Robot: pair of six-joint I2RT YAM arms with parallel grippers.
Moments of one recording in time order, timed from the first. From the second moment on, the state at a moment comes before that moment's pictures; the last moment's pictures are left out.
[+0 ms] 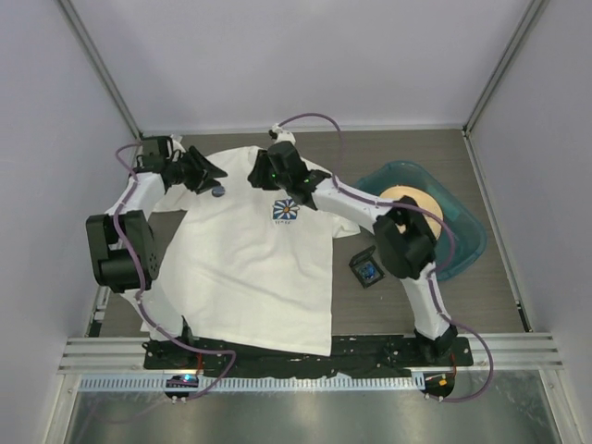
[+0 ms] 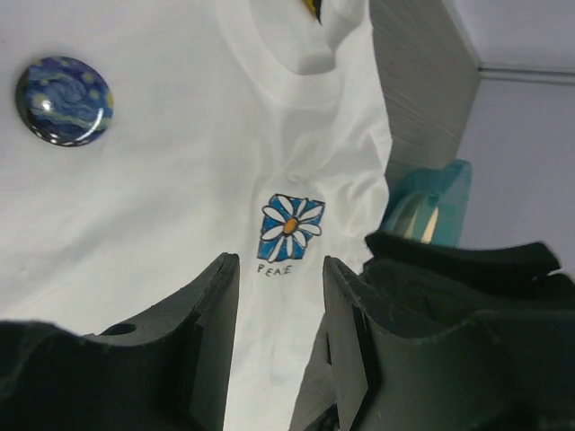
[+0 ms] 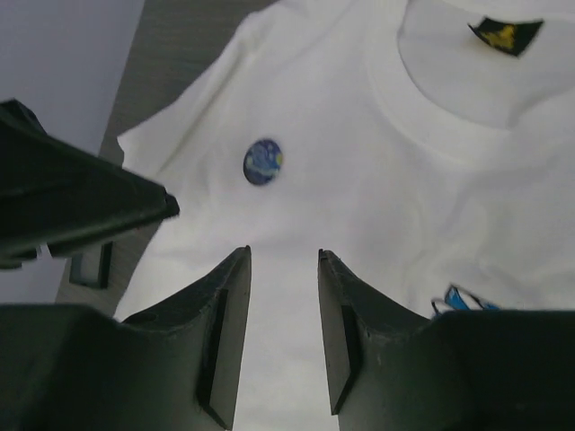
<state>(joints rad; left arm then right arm) 0.12 1.78 1.30 -0.29 0.67 -0.71 0.78 2.06 1.66 -0.06 0.12 0.63</state>
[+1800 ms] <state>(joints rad) 0.11 2.21 1.67 -0.56 0.28 -0.65 0.73 2.89 2.45 0.19 -0.29 0.81</state>
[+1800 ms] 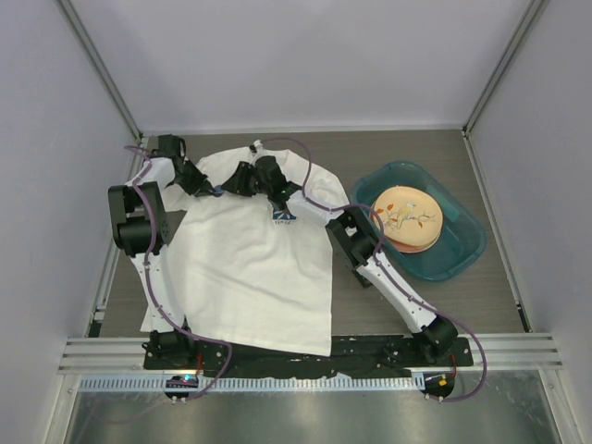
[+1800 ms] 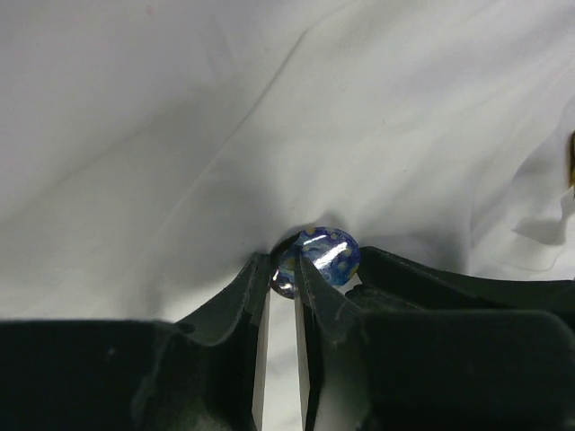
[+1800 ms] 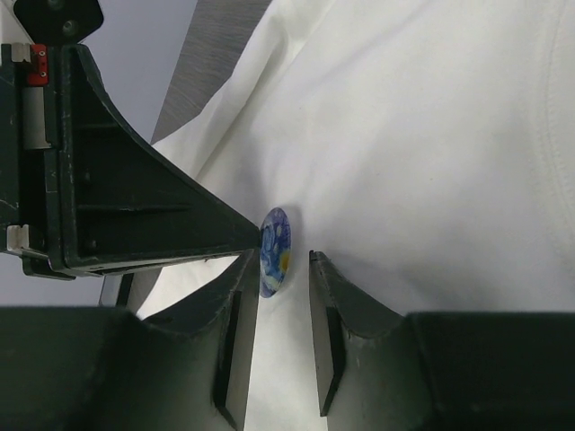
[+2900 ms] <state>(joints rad) 0.17 2.07 1.36 -0.32 0.50 -0.96 0.80 2.79 2.37 0.12 -0.18 0.30</state>
